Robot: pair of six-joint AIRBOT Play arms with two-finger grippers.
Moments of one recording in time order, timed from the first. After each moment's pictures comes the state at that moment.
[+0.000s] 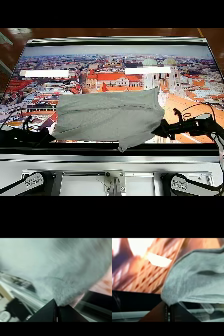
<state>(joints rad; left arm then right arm) 0.55 -1.22 0.54 0.95 -1.11 -1.14 -0.38 -1.39 0.69 -0.74 1.35 1.17</state>
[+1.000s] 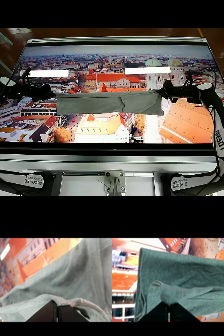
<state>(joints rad) 0.26 -1.63 1.34 0.94 -1.02 -1.30 -0.25 -1.64 1.22 -0.61 0.91 1.32</state>
